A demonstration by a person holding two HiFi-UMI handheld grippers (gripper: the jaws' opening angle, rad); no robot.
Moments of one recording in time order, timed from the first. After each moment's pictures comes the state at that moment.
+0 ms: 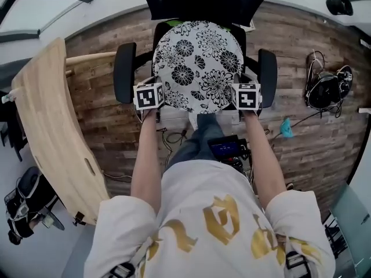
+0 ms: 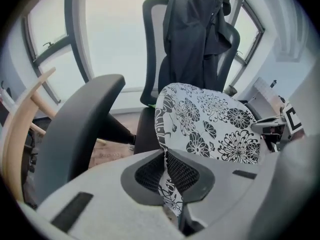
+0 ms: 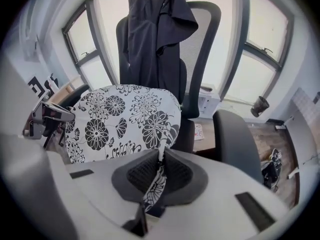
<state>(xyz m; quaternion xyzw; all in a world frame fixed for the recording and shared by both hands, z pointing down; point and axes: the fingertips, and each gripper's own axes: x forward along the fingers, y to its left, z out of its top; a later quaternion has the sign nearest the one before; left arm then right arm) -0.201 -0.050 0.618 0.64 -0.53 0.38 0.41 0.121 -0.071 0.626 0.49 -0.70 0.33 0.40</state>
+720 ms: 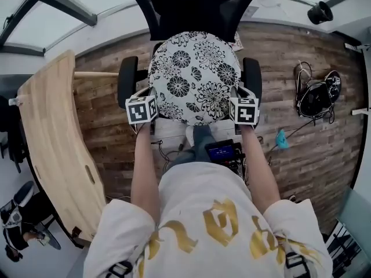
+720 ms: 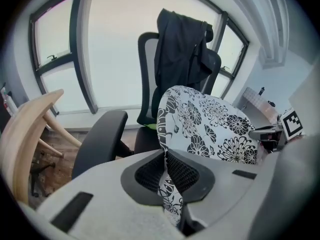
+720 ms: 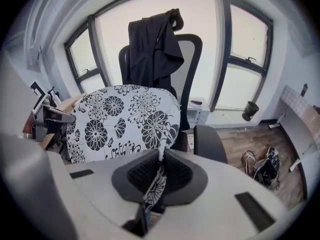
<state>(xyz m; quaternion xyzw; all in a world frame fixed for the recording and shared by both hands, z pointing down) -0.189 -0.036 0.545 0.69 -0.54 0.32 0.36 0.142 -0.034 0.556 0.54 -0.71 0.30 0.33</state>
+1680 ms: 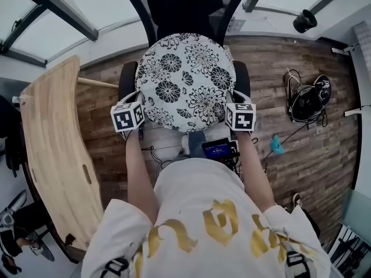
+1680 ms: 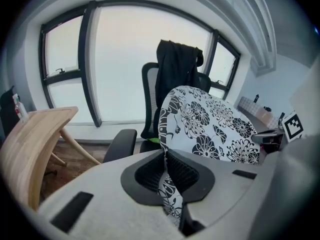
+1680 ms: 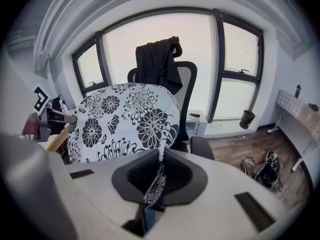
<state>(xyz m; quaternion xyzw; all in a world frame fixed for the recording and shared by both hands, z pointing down) -0.201 -0.009 0.452 0.72 -0.56 0.27 0.31 0.150 0.003 0.470 0.56 -0.73 0.27 0.28</state>
